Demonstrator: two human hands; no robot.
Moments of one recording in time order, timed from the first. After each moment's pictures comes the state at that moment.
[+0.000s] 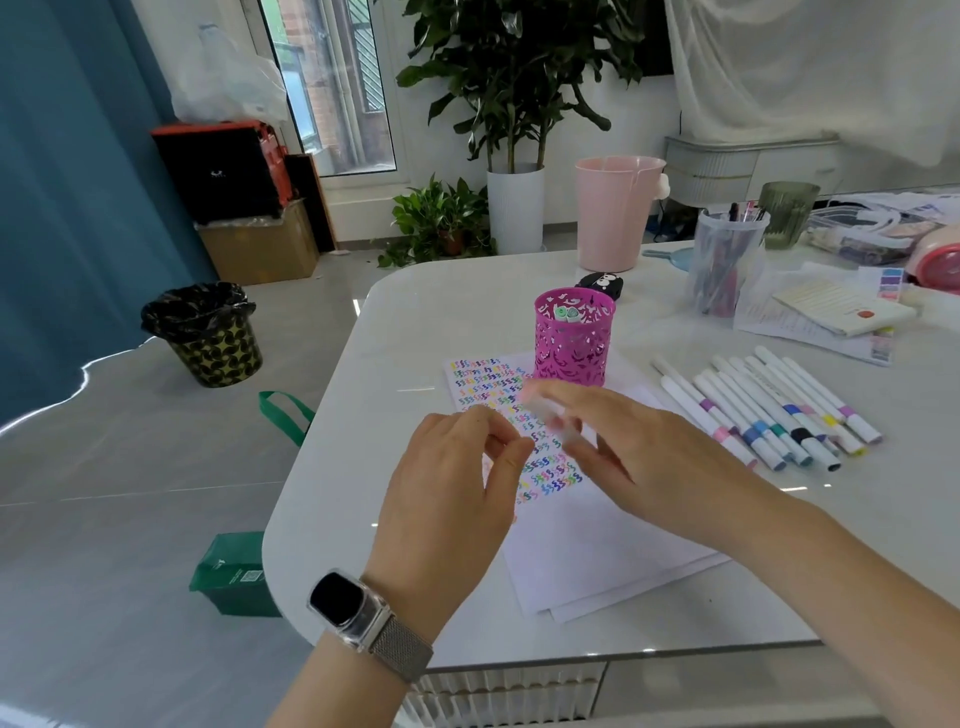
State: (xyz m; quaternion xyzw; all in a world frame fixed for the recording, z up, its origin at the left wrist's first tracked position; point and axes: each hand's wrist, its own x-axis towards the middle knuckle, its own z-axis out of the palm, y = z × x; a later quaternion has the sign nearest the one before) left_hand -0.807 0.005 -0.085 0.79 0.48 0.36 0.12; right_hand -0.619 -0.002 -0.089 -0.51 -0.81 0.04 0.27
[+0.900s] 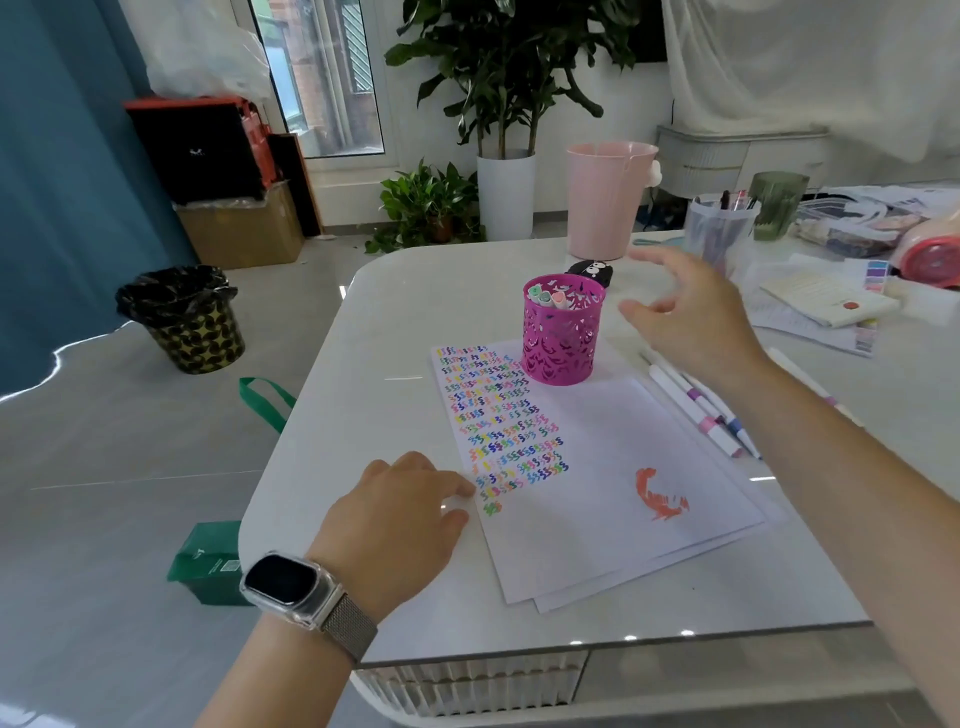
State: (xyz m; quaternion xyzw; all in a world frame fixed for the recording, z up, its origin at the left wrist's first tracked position) left_hand -0.837 0.017 -0.103 0.83 0.54 0.06 0.12; right_hand -0.564 0.070 -0.059 -0.67 -0.59 0.07 0.45
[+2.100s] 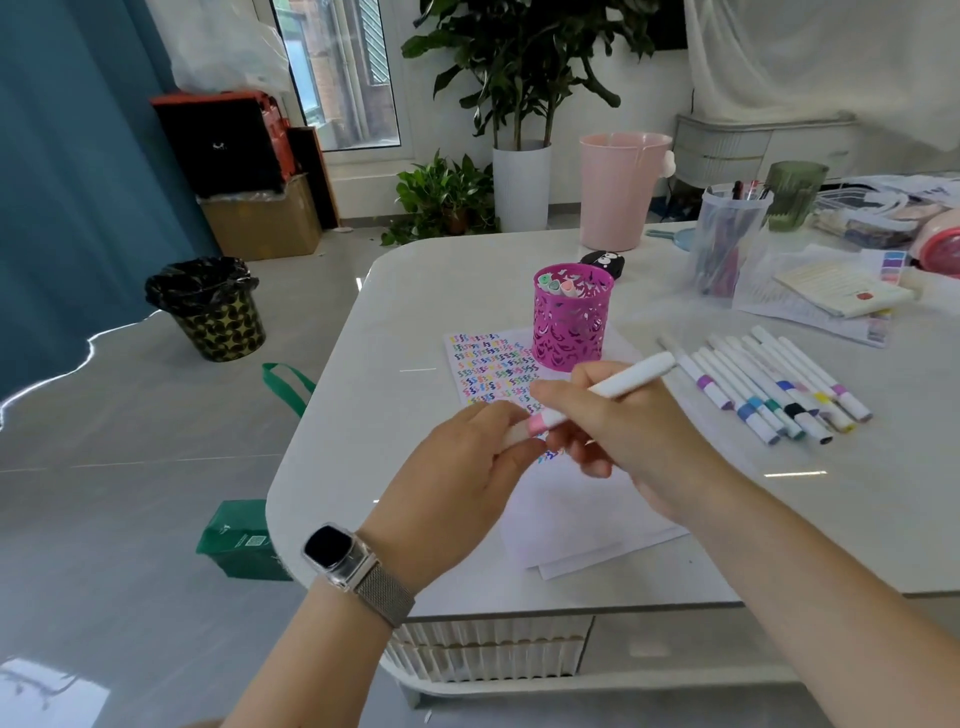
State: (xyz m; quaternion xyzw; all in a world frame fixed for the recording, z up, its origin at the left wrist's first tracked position) left_hand -0.811 0.002 -0.093 0.86 0.39 0.29 0.18; right_hand -0.654 -0.016 -0.066 -0.56 -0.47 0.46 0.50
